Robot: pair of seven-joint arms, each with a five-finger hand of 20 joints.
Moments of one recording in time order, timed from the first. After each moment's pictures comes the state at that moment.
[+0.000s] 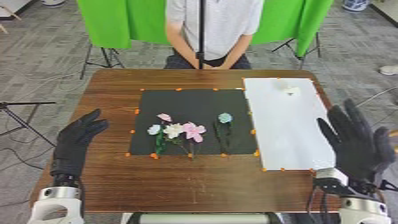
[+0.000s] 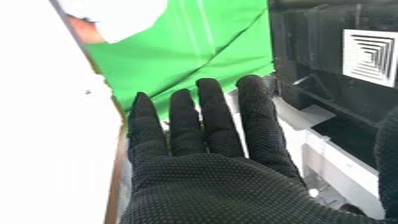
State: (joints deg) left arm 125.2 -71.2 -99.6 -118.3 61.7 6.8 13.8; right arm -128.5 -82.9 105.1 -120.6 -56.0 -3.2 -19.8
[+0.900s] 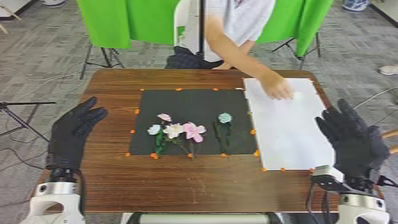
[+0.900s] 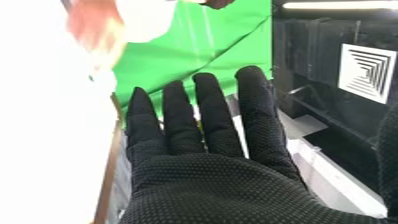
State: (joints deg) left arm 124.2 -70.3 -99.5 -119.9 56.9 4.0 17.9; right arm -125.9 -82.6 105.7 -118.6 -60.5 -2.9 -19.9
